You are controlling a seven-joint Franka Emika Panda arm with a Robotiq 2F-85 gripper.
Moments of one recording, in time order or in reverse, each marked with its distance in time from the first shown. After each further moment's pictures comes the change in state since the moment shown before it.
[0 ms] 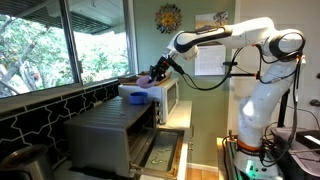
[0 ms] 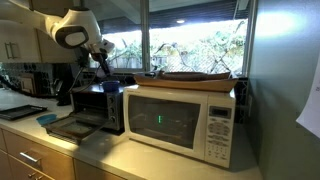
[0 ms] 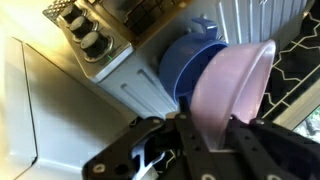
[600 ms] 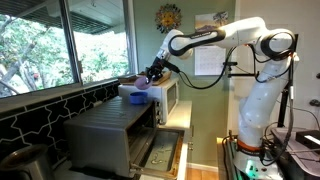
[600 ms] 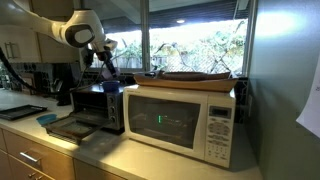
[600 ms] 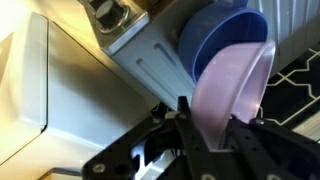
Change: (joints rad) arm -0.020 0.095 0.030 0.093 -0.218 0.000 0.165
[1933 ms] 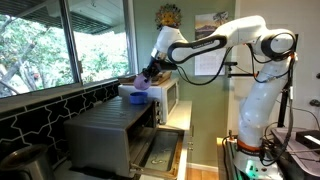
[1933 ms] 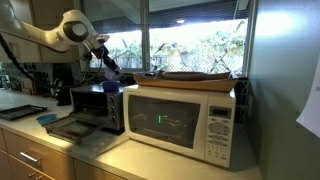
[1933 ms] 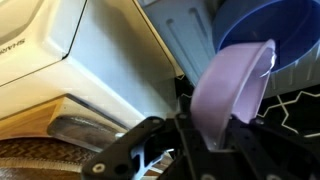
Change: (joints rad) arm -0.032 0.023 0.119 0.050 -0.464 0.000 0.157
